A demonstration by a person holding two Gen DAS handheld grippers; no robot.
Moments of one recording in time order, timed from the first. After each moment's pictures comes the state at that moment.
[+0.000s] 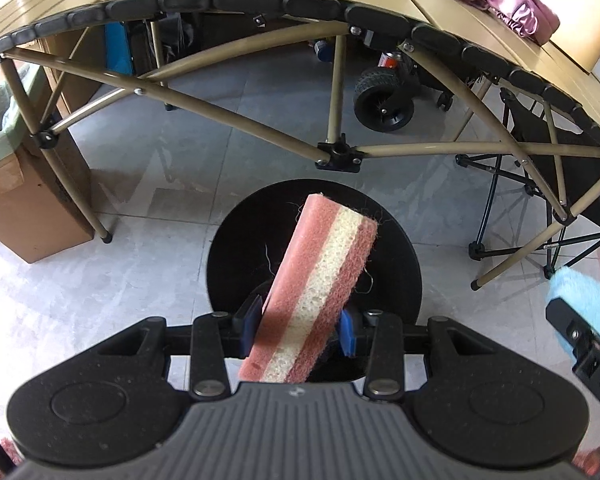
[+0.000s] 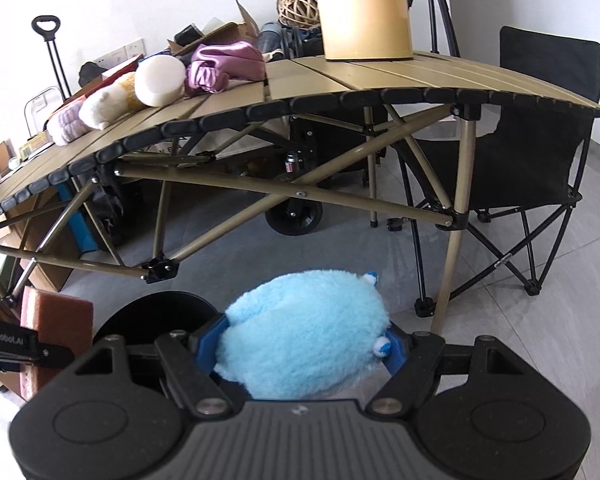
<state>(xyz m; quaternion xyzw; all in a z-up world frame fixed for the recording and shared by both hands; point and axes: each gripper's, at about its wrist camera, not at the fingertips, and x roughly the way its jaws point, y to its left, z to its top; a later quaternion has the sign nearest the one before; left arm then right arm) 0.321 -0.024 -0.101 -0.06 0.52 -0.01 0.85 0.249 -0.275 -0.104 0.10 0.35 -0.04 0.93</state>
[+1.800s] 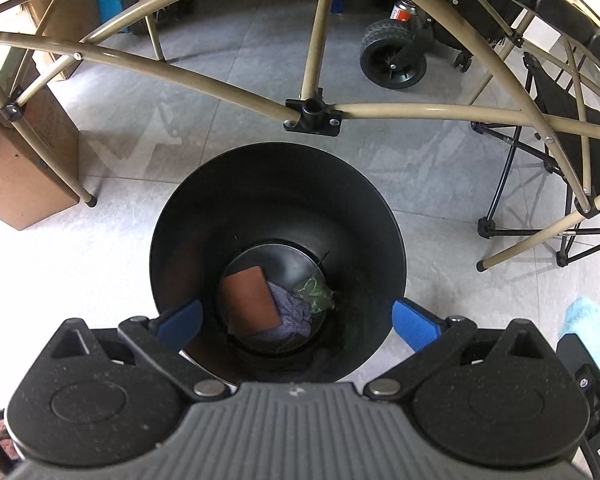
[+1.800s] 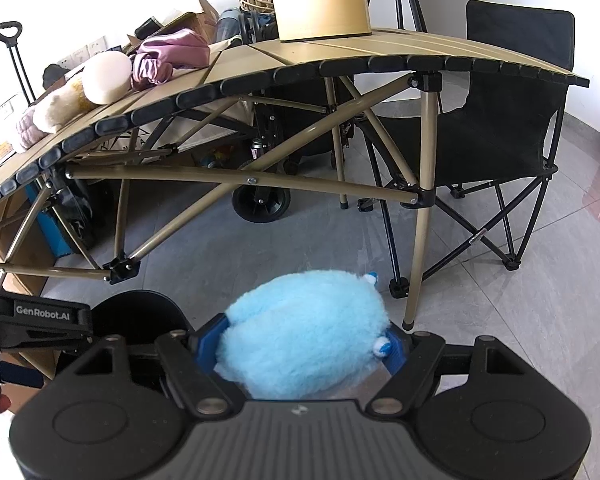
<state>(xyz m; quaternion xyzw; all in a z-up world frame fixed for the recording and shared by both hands) 0.364 -0.069 -0.132 -0.06 0.58 0.02 0.81 0.257 -0.297 -0.115 0.12 0.38 -0.07 0.92</state>
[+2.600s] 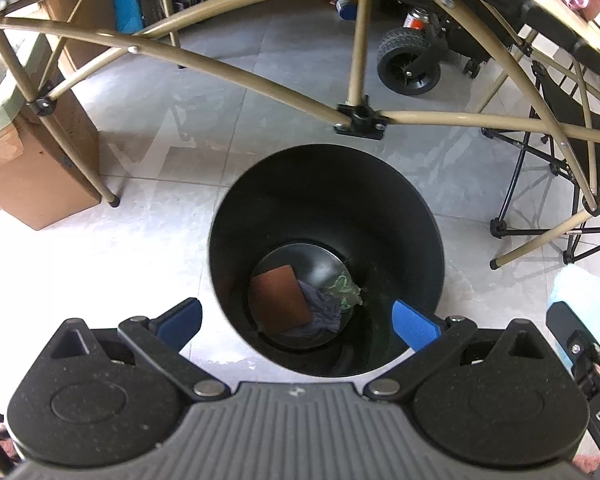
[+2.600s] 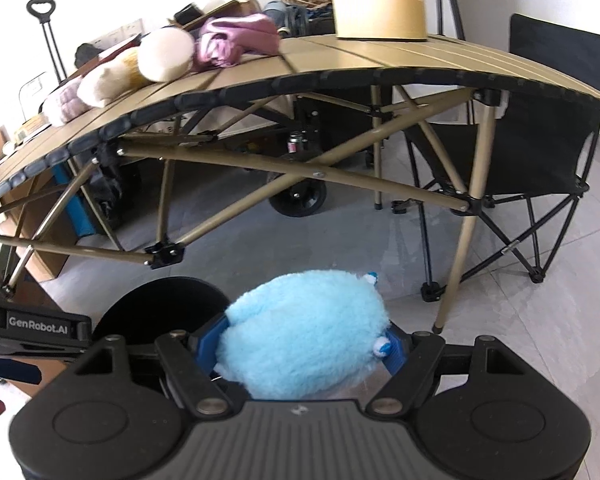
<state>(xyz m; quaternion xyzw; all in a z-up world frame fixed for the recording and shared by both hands) 0.344 -0.021 -0.119 -0.06 0.58 0.03 0.81 0.265 -0.252 -0.108 0.09 0.38 -0.03 0.92</state>
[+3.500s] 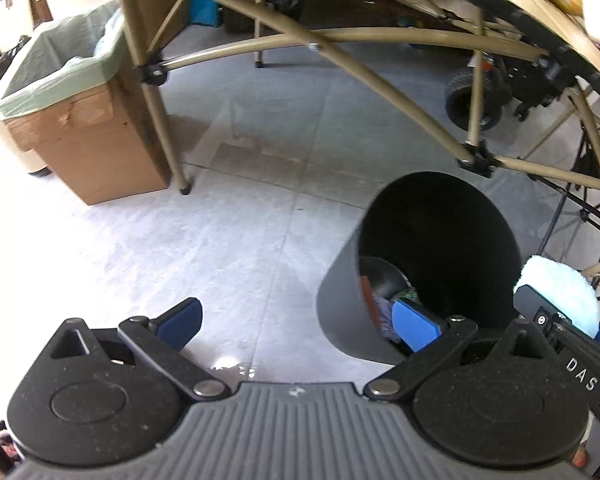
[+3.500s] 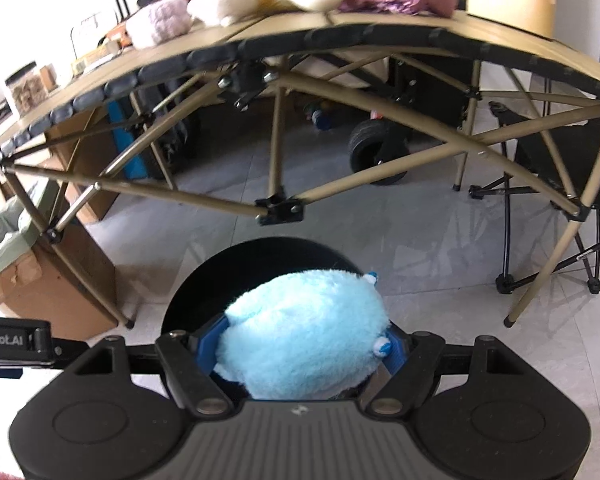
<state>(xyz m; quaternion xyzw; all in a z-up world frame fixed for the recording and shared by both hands) 0.312 0.095 -0.111 -0.11 0.56 0.08 0.82 0.302 -0.142 -0.118 0.05 0.44 0.05 0.90</state>
